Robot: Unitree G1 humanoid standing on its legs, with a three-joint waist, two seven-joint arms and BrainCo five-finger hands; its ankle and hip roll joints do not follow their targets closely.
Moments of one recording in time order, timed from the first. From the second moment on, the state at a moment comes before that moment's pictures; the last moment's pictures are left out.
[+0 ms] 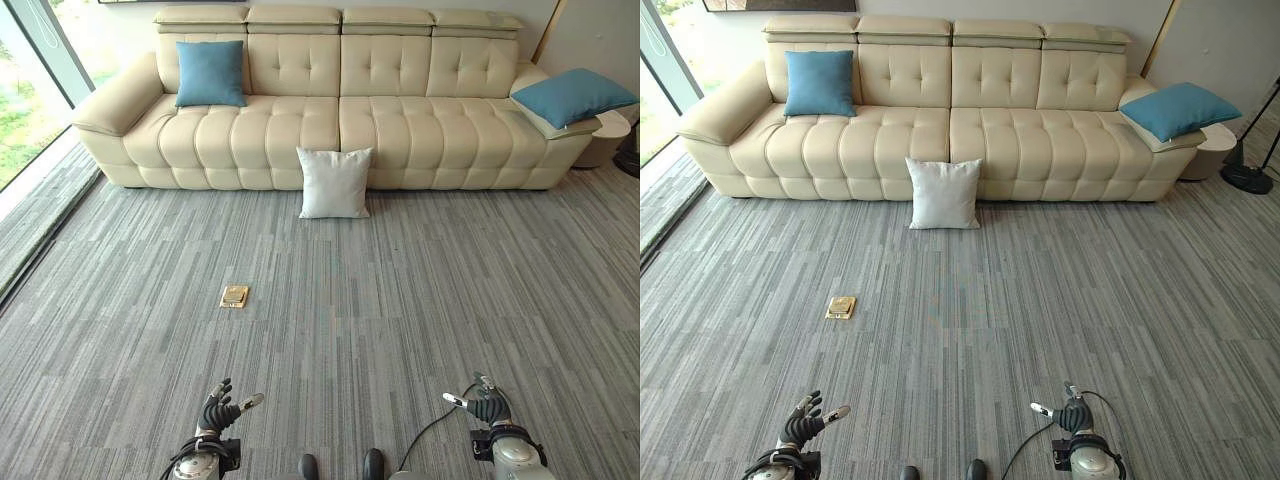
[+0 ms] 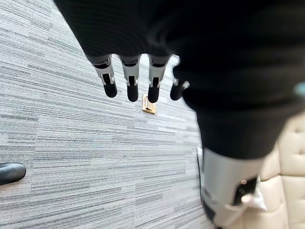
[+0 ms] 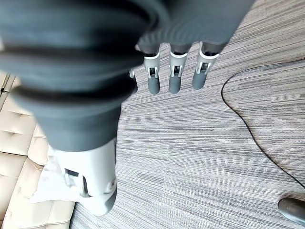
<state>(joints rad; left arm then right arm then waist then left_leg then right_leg) 0.22 0.27 -0.07 0.51 -0.22 -0.01 0.15 0.12 -0.29 0.11 0.58 0.12 0.01 -0.22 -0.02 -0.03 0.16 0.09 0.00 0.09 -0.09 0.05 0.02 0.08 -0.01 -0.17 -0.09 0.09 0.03</state>
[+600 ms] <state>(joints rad) 0.10 0.30 -0.08 0.52 -0.22 0.00 0.16 0.07 -0.31 0.11 0.58 0.12 0.03 -0.21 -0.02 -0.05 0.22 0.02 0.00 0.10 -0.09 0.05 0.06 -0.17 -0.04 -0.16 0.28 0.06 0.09</state>
